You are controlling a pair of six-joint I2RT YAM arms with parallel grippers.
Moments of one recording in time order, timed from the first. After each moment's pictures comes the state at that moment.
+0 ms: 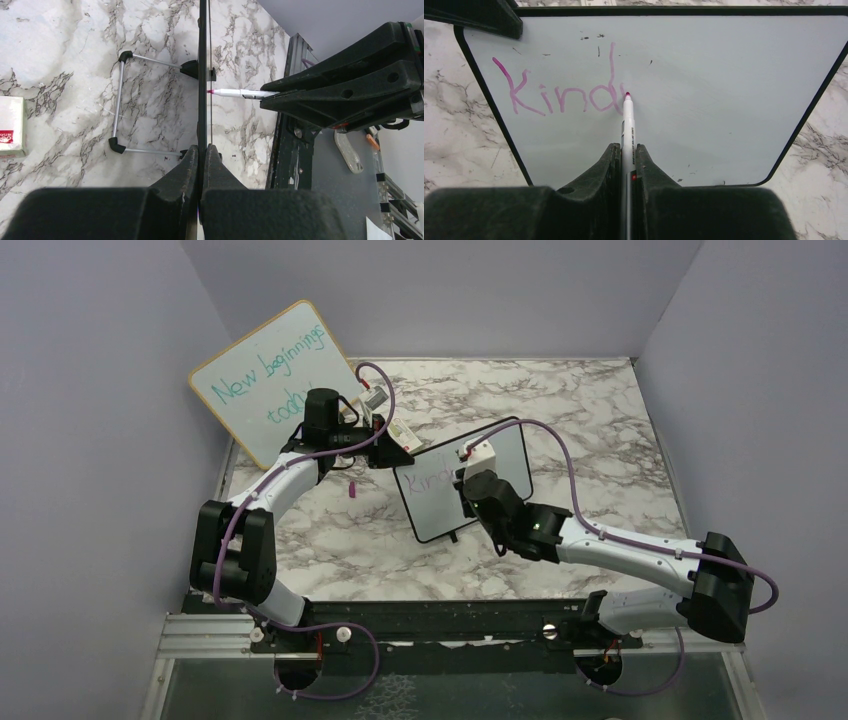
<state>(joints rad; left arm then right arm) -0.22 1.53 0.99 0.03 1.12 -0.16 1.05 1.27 0.86 -0.10 0.64 0.23</state>
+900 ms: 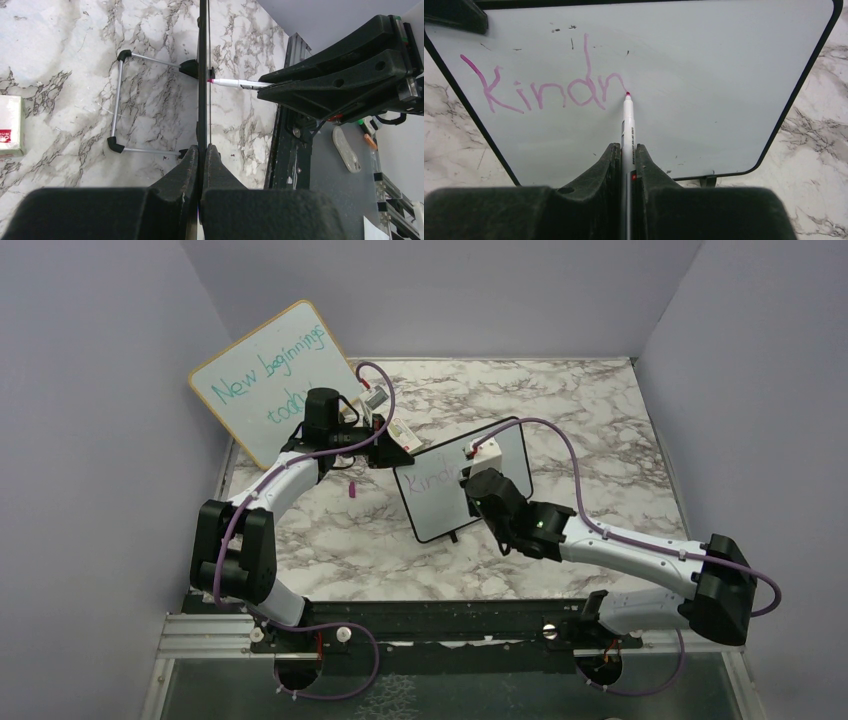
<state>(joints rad) -0.22 1.54 1.00 0.02 1.12 -0.16 1.03 1.25 0.86 -0.14 0.66 0.27</state>
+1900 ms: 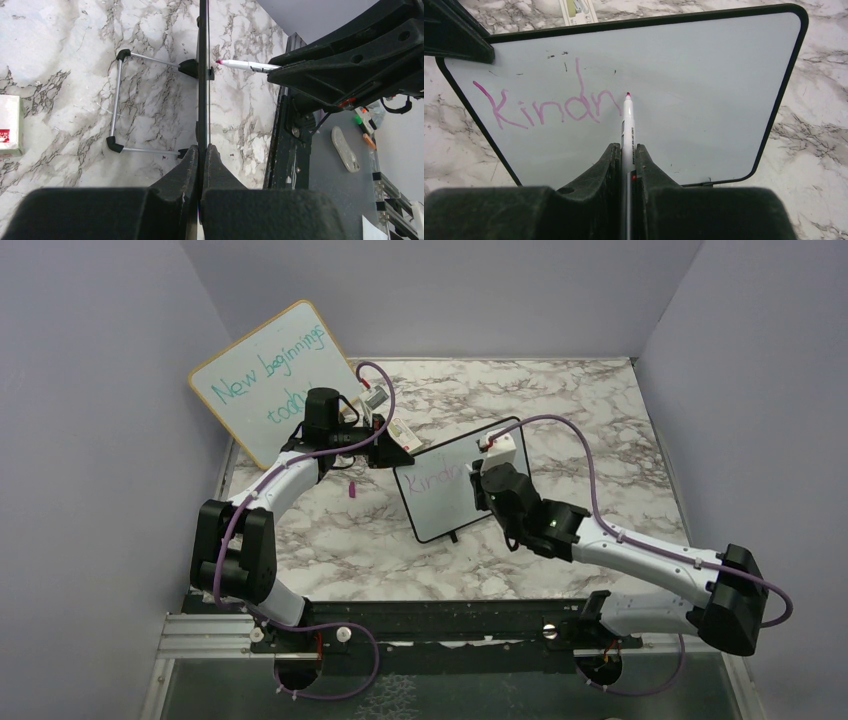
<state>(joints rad) -0.22 1.54 1.00 0.02 1.12 -0.16 0.99 1.18 0.85 -0.13 0.64 0.27</state>
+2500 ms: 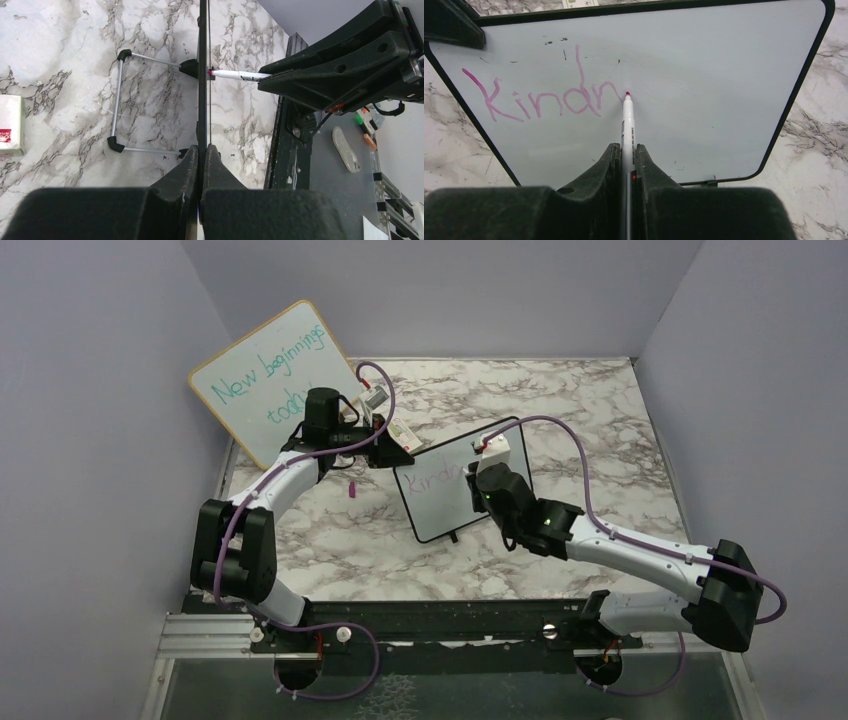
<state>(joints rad) -0.22 1.54 1.00 0.02 1.12 -0.16 0.97 1.22 0.84 -0.12 0.60 0.27</state>
